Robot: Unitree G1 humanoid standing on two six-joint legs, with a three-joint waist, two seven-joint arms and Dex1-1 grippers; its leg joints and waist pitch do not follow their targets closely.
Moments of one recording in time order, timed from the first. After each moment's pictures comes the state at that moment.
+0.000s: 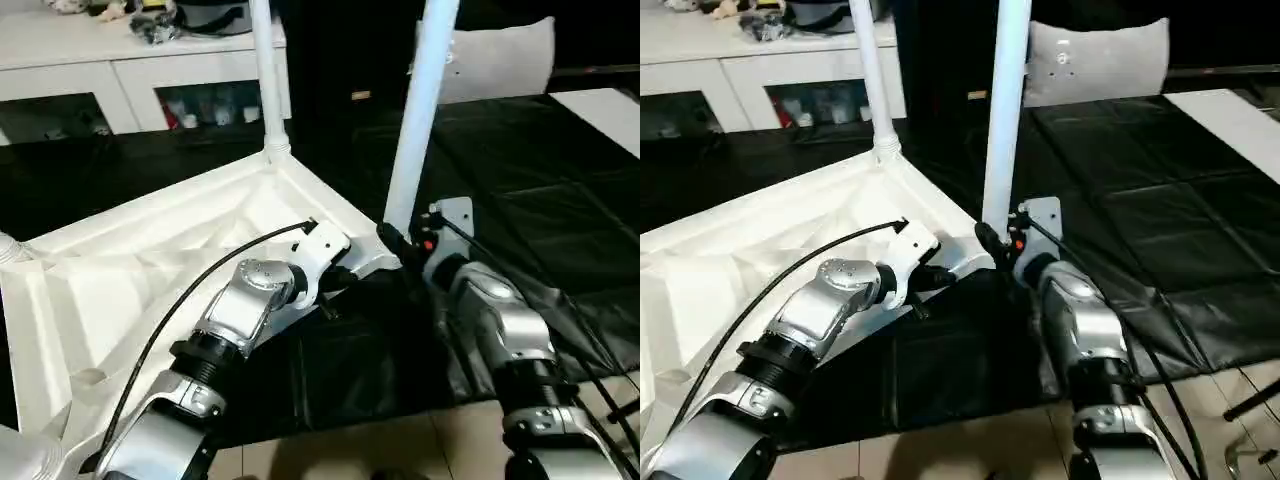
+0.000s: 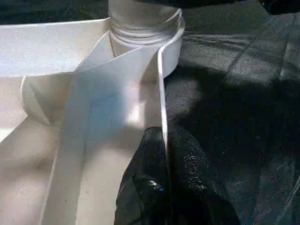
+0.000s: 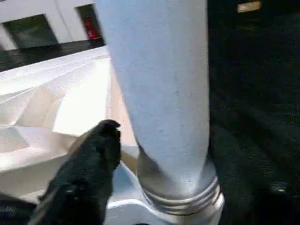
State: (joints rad) left arm -0.62 0.11 -0.28 0.52 0.06 0.41 -0.73; right arm -0.46 -0.16 -0.07 0.44 0.19 0.24 0.53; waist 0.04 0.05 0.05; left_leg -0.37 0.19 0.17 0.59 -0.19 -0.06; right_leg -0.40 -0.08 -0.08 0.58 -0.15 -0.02
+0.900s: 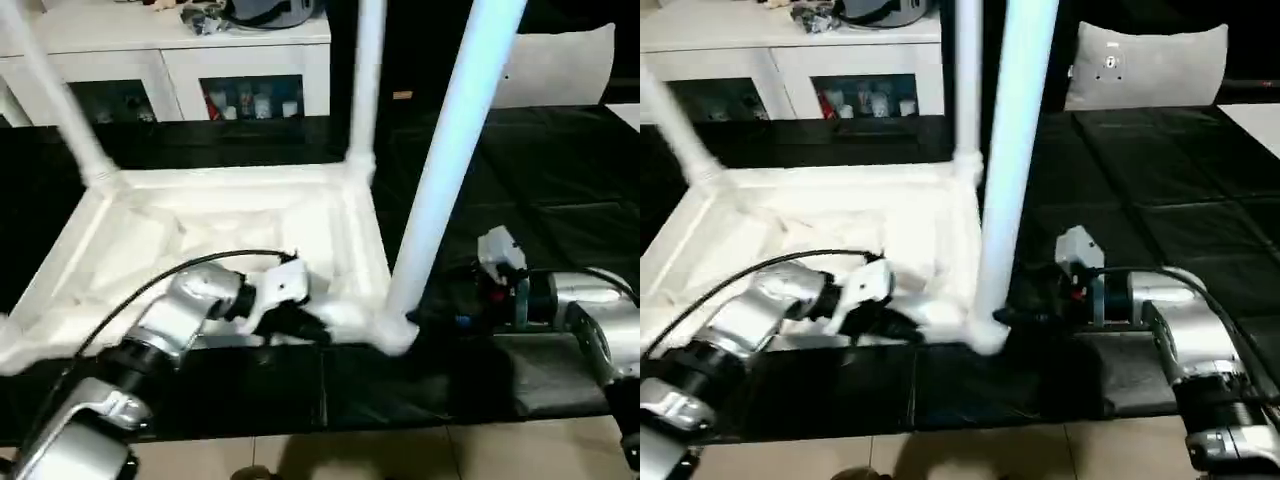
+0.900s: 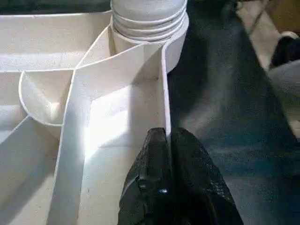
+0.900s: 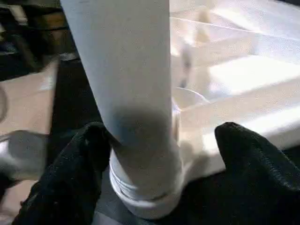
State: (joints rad) left arm -0.55 0.42 -0.40 0.45 -0.02 0.10 -1.35; right arm -0.40 -0.58 0.10 0.33 0.31 0.21 1.41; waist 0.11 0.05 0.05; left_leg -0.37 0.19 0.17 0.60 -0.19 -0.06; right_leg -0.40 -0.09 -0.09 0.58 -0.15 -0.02
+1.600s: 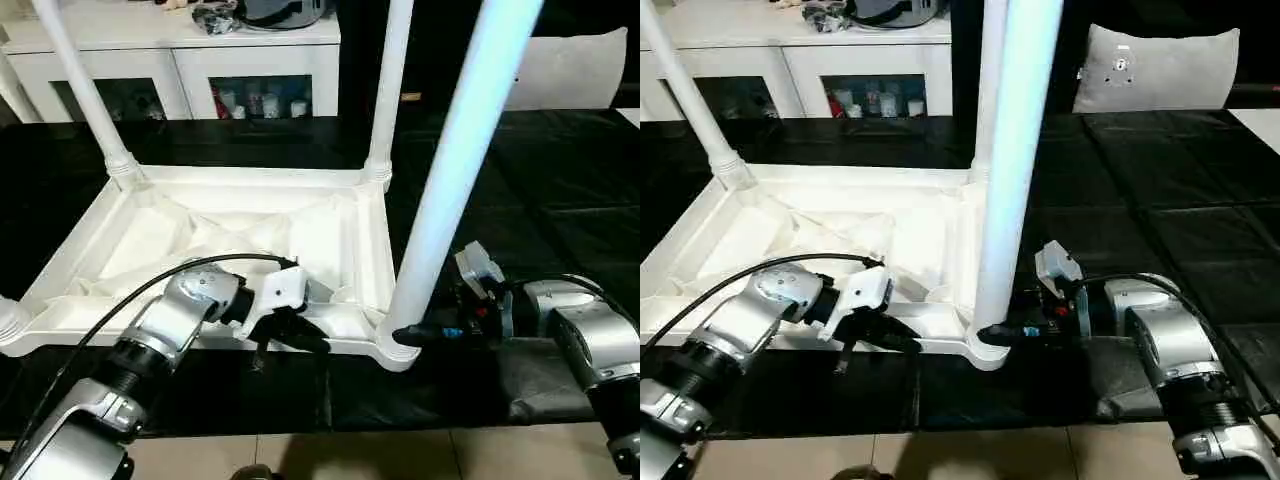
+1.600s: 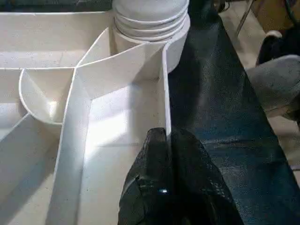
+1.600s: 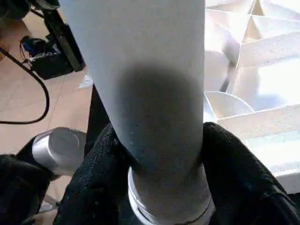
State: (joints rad) left arm -0.54 0.42 -0.40 0.43 -0.05 0.11 -1.38; right arm -0.38 -0.55 0.14 0.31 0.33 0.27 1.45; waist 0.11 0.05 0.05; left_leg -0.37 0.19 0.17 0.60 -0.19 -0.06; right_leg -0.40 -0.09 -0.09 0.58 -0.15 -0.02
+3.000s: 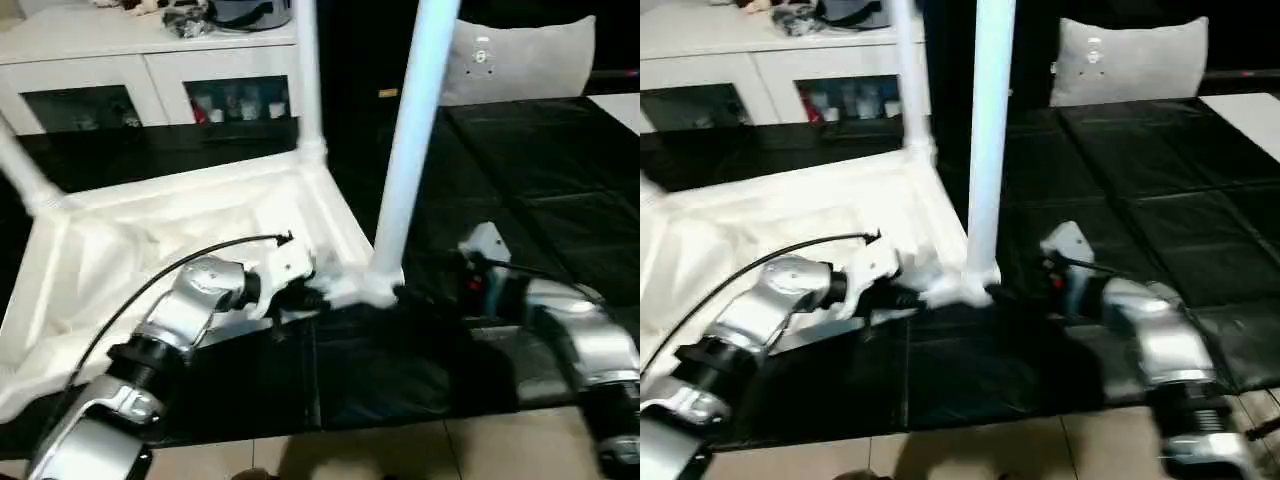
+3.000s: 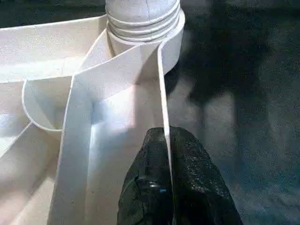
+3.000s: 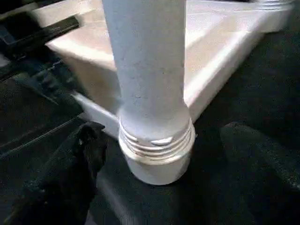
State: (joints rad) left arm -0.57 0.38 -0.35 0.48 0.02 0.15 -1.15; right arm -0.37 -0.51 0.05 0.36 0.26 0.22 1.14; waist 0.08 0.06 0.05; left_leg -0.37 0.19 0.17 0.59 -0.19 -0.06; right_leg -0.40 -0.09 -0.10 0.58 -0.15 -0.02
